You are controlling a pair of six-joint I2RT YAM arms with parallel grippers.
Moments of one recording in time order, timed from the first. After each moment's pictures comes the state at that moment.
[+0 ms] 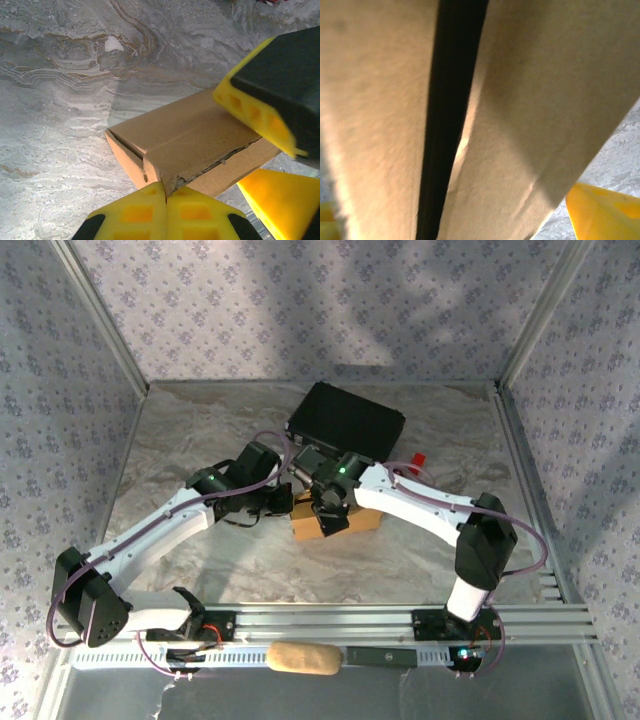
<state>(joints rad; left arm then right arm) -0.73 1.27 1.07 -0.79 0.14 -0.66 0.97 1.72 1.48 -0.99 0.12 2.08</state>
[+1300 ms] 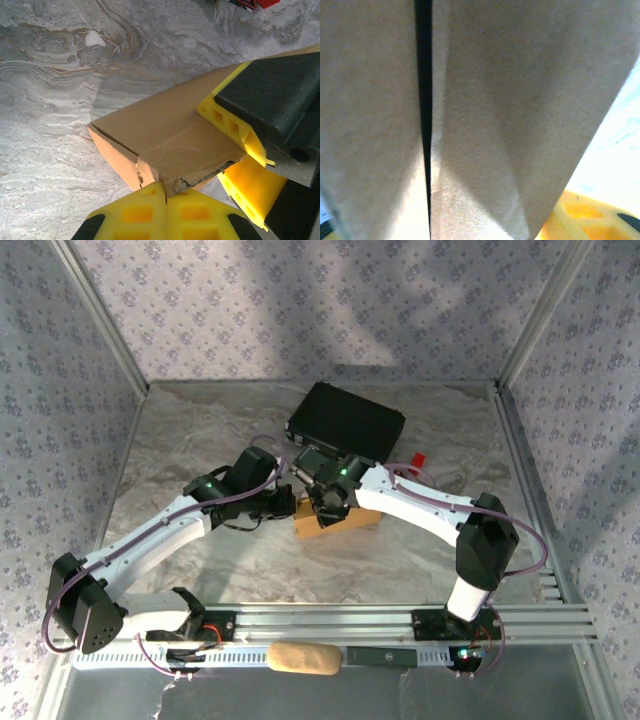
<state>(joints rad) -0.74 1.22 1.00 -0.70 0.19 -0.74 0.96 1.71 1.45 -0.94 0.12 2.08</state>
